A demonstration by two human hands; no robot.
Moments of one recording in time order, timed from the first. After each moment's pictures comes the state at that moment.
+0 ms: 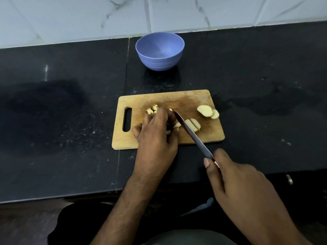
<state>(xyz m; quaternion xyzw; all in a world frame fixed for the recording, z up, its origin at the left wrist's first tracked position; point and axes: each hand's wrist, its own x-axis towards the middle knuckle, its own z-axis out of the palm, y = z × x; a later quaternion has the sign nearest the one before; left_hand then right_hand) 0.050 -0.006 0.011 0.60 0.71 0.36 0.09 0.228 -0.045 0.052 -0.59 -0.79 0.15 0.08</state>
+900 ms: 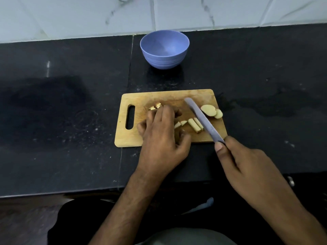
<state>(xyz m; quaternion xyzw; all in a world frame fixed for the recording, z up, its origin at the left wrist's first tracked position) 0.052 -0.008 0.015 0.63 0.69 0.34 0.09 0.244 -0.010 0.037 -0.57 -0.79 0.17 0.13</state>
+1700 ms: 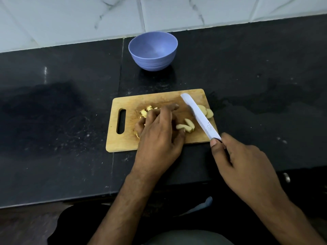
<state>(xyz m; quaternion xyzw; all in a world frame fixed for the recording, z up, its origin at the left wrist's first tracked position) 0.060 0.004 0.013 0.66 0.68 0.31 0.08 0.250 -0.003 0.030 -0.60 -0.78 0.13 0.15</state>
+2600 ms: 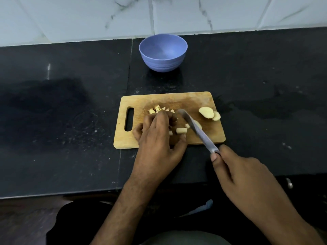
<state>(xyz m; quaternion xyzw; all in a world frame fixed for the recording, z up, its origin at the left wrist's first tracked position) 0.046 -0.016 0.012 0.64 0.68 0.35 0.08 0.243 -0.022 0.040 -0.56 -0.81 0.16 0.09</state>
